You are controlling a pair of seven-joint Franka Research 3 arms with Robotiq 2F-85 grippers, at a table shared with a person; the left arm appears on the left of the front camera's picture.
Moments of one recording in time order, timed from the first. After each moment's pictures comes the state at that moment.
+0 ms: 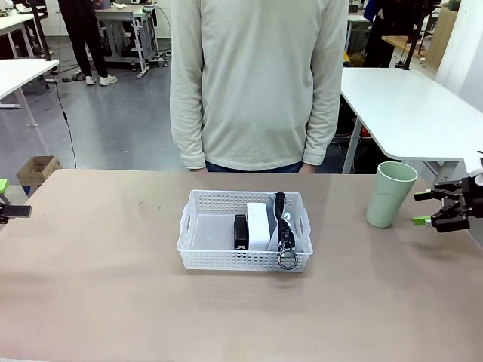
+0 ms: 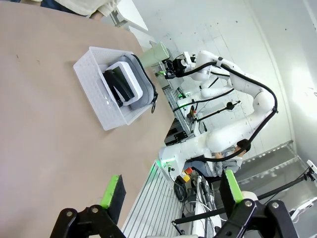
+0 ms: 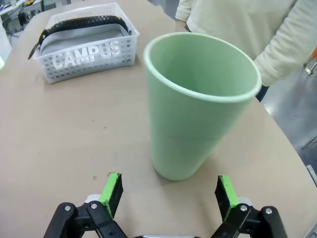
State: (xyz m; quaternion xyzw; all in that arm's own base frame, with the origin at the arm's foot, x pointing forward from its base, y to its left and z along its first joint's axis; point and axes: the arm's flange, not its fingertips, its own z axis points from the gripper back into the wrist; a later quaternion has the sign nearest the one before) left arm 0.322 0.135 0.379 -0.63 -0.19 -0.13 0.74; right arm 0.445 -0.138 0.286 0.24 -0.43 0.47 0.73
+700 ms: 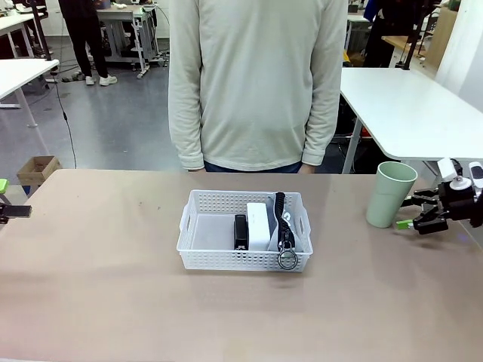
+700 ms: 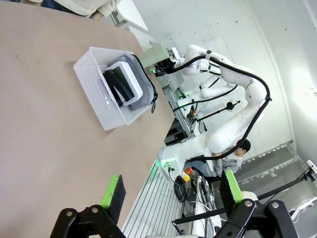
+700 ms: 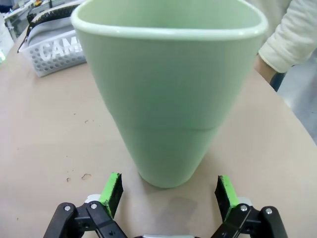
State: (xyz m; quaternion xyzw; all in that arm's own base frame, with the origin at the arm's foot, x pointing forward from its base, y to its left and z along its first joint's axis) left arm 0.322 0.135 0.379 -0.63 -0.19 -0.13 0.74; right arm 0.486 -0.126 0.242 0.27 -0.40 0.48 0.73
